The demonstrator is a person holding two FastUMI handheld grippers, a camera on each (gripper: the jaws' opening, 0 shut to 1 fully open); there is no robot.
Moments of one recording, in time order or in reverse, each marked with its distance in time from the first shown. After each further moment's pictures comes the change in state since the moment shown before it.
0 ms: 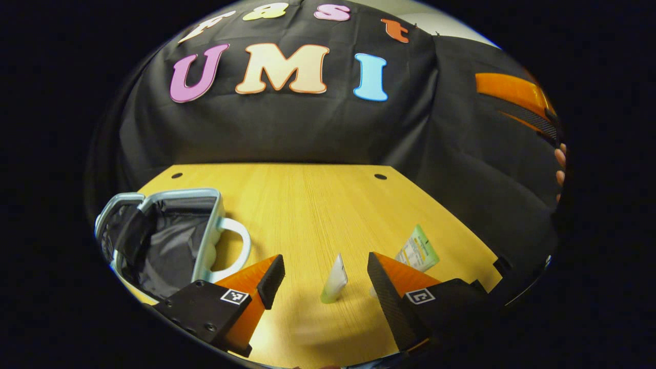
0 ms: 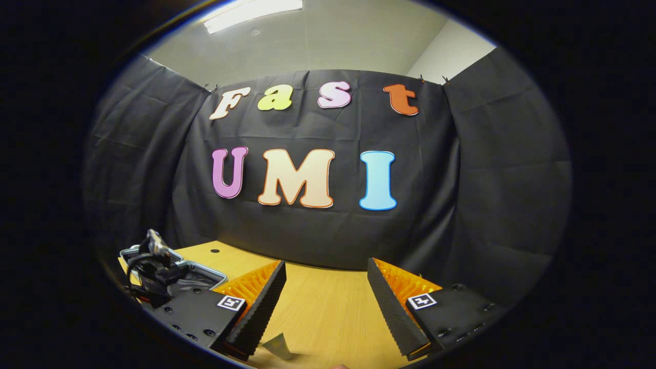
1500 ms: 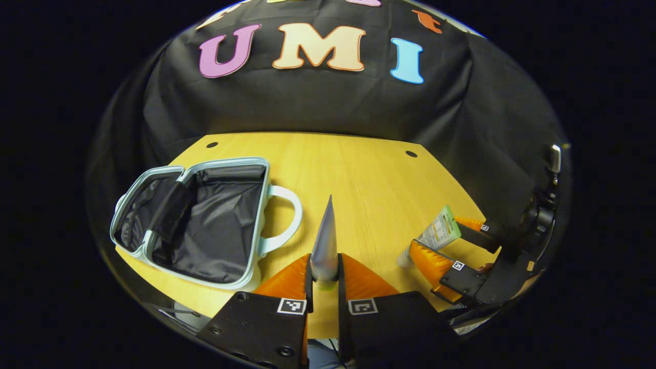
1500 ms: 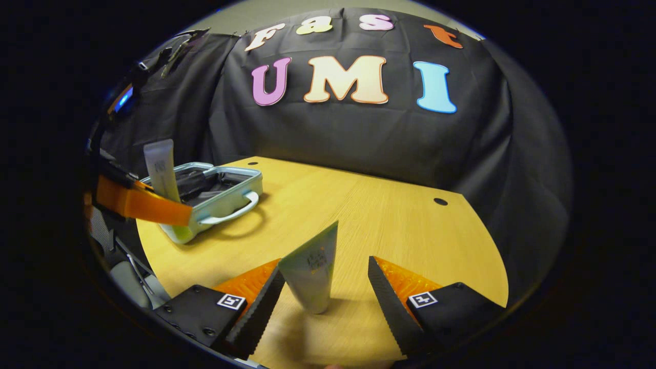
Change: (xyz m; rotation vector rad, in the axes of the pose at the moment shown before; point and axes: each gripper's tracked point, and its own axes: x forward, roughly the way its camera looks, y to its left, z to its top) left arm -0.071 0.054 -0.007 -0.079 0.190 0.187; right arm -0.009 0.089 -0.271 -0.044 0.446 0.257
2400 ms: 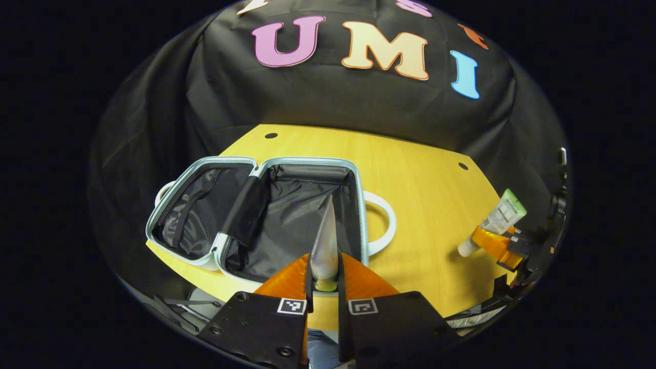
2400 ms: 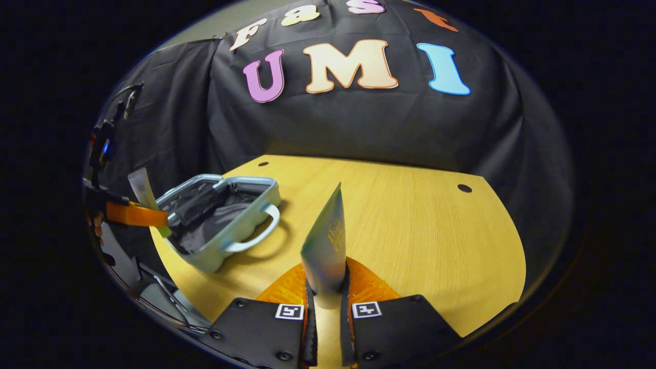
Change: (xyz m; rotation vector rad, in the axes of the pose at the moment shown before) left arm -0.021 0.152 0.019 -0.084 0.069 0.160; right arm 0.018 0.052 0.070 0.138 0.078 0.051
